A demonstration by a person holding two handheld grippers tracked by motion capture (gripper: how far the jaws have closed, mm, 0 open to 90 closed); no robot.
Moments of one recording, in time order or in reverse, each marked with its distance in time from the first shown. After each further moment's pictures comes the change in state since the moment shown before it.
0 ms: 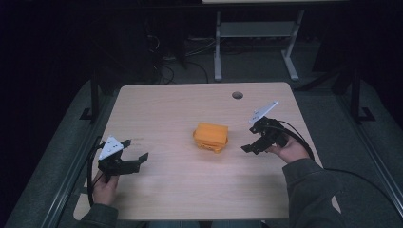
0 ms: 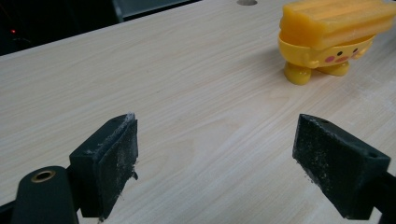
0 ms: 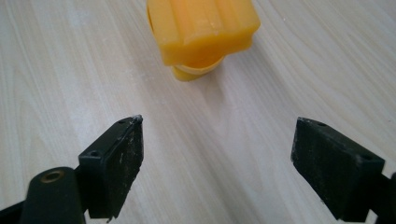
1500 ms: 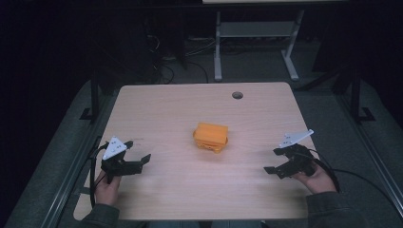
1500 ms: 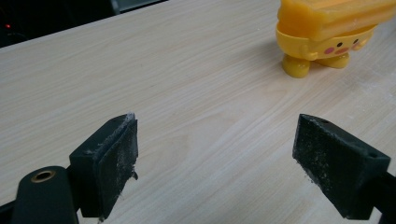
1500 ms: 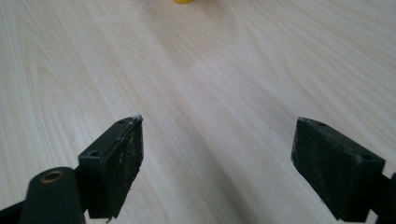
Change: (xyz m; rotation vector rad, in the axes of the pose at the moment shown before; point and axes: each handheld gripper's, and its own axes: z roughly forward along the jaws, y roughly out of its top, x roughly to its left) left arm -0.005 -0.001 0.006 0.021 -0.005 0.008; right arm 0.018 -0.105 -0.019 -0.074 -0.021 0.152
